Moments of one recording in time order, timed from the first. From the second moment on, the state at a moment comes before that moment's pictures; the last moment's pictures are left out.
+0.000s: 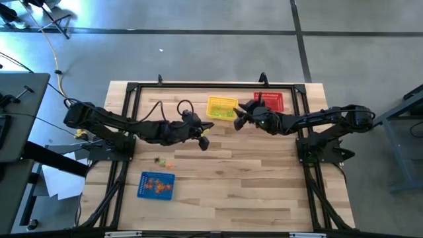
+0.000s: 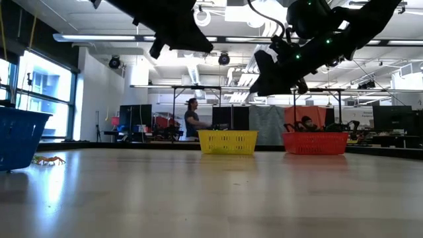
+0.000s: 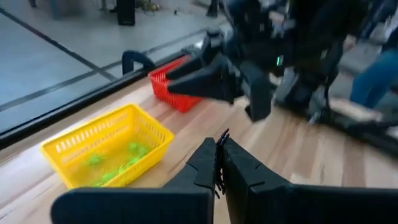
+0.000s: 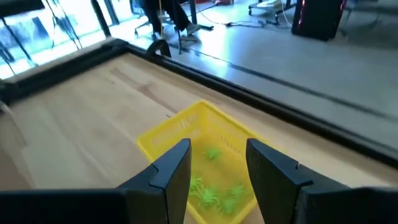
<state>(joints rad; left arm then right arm) -0.11 1.44 0.89 0.17 -0.58 -0.39 -0.18 1.39 0.60 0.40 0.54 0.34</state>
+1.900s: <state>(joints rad) -0.13 1.44 0.89 0.23 -0.65 -0.40 0.13 1.57 1.04 0.11 0.50 0.23</state>
